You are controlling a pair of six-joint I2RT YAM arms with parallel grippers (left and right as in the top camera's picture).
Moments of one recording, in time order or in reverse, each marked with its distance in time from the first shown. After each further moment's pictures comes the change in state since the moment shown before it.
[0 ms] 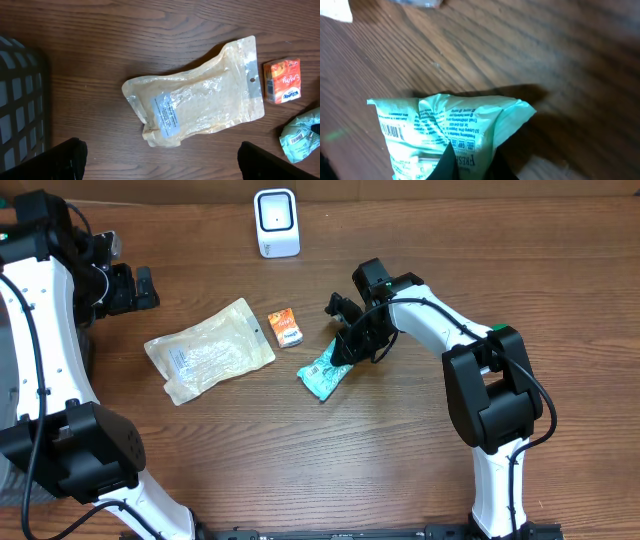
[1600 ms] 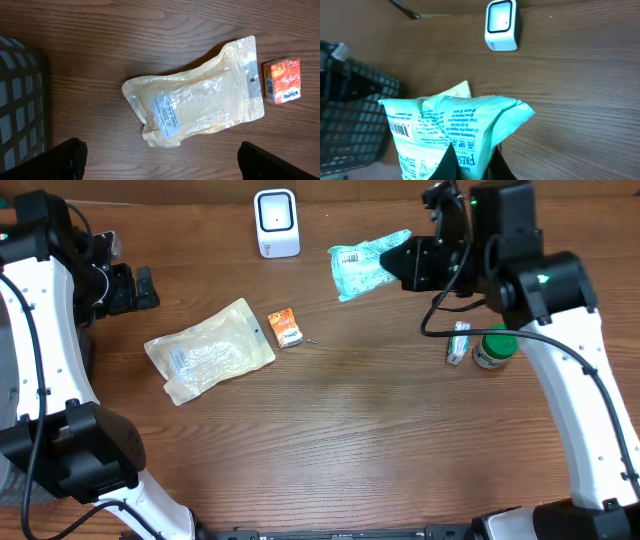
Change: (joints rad) left arm 0.000 0.000 0.000 0.000 0.000 0.000; right arm -0.159 -0.610 0.170 -0.023 0.039 0.430
